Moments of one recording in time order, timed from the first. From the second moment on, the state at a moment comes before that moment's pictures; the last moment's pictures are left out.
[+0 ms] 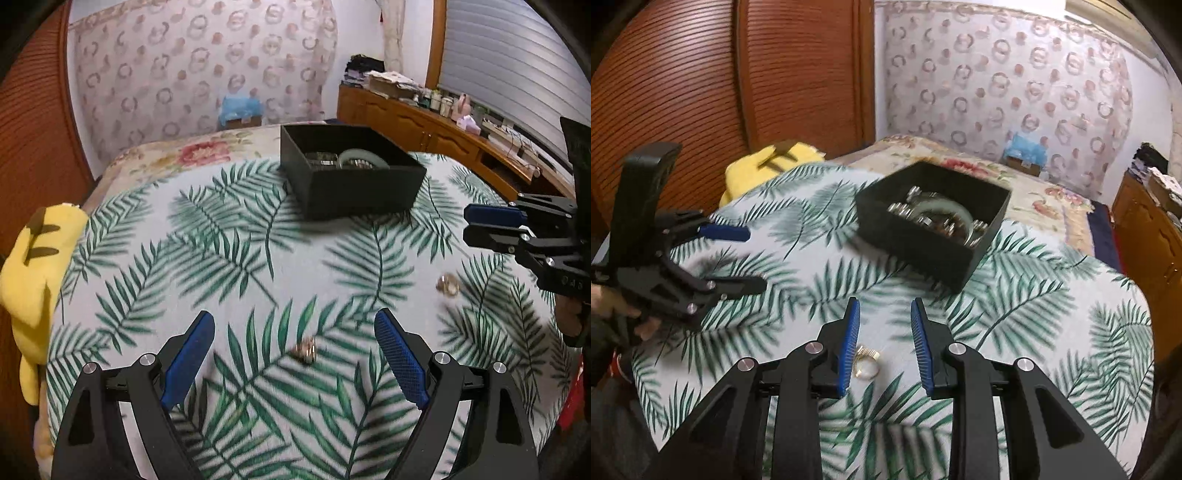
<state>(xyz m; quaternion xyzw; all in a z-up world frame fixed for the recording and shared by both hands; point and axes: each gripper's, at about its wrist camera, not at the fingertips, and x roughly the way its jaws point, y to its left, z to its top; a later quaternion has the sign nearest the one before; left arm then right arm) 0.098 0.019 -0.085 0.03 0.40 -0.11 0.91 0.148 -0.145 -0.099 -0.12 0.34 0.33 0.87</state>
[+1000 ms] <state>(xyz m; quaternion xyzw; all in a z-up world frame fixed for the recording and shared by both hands) 0.088 0.012 -0.097 0.03 0.41 -0.13 0.90 0.141 -0.125 -0.134 -0.18 0.39 0.33 0.84</state>
